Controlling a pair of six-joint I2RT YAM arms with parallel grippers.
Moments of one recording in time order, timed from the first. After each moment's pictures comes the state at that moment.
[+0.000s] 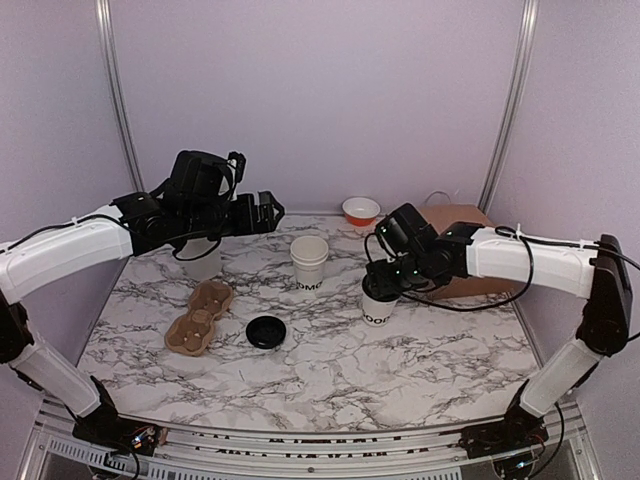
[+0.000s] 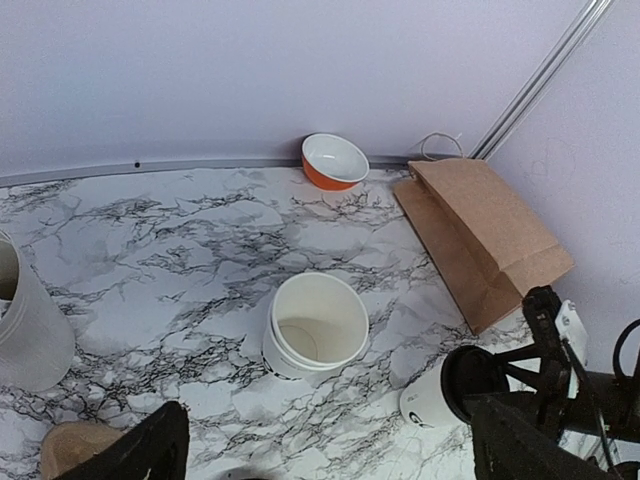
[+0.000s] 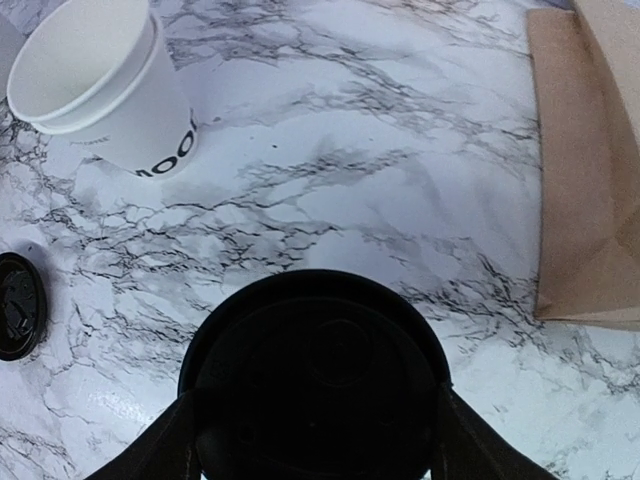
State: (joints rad) left arm -0.77 1.47 1.33 -0.34 -0.19 -0.51; right arm 0.79 1.61 1.22 -0.58 0.27 0.43
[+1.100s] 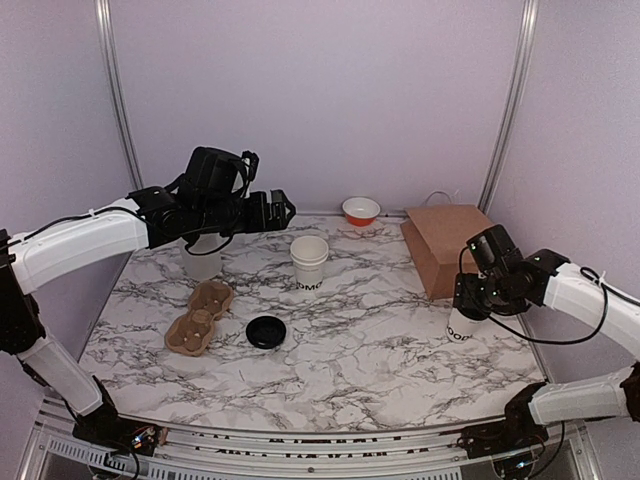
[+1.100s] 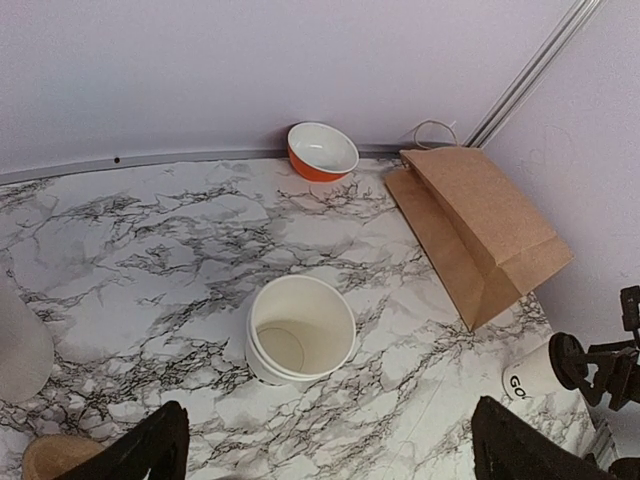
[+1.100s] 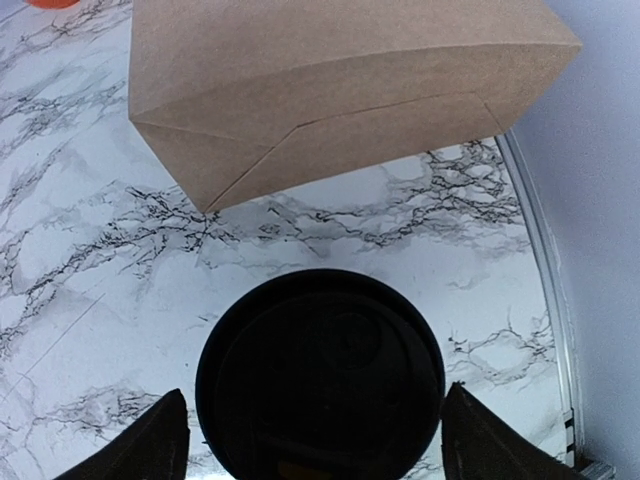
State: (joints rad) left arm -0.77 1.56 1.41 -0.35 -0.16 -0.51; right arm 0.45 1.09 0.83 -0.78 0.43 0.56
